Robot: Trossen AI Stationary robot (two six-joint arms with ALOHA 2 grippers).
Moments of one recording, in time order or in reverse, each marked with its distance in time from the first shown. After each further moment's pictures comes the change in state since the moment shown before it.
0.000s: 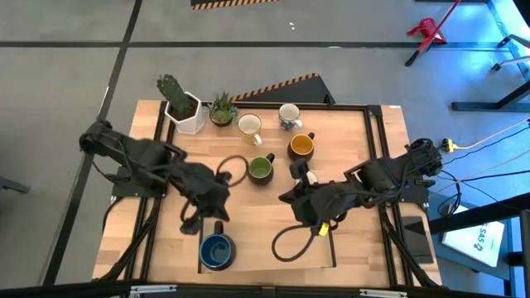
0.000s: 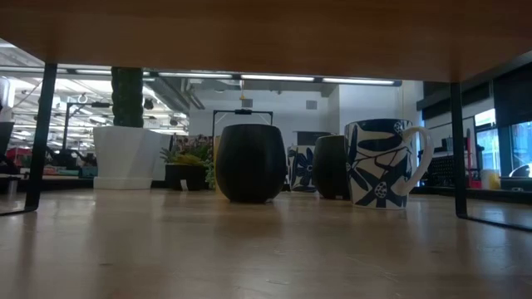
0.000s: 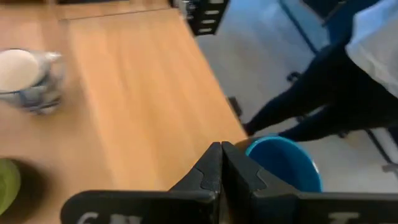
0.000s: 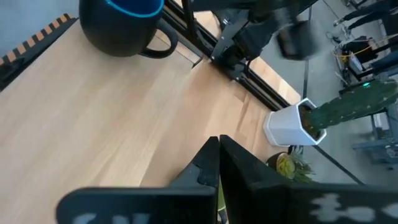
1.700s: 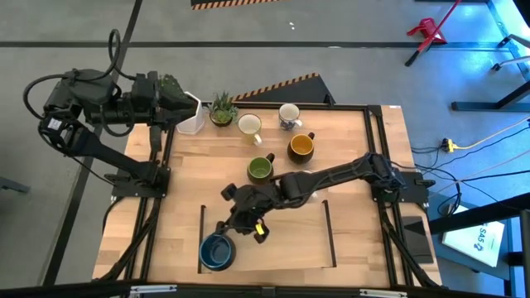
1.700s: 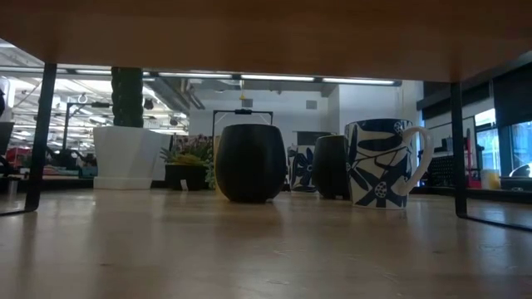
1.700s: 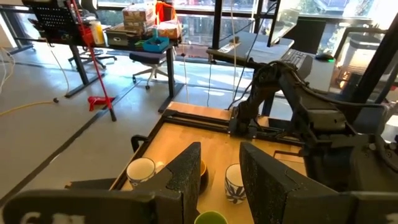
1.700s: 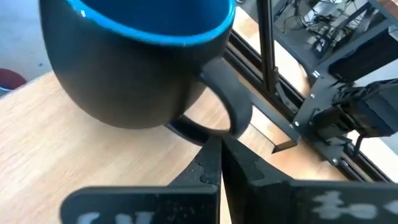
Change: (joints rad) left arm 0.304 -0.263 0.377 -0.175 -0.522 0.086; right arm -0.204 0.419 0.001 0.510 -0.542 -0.213
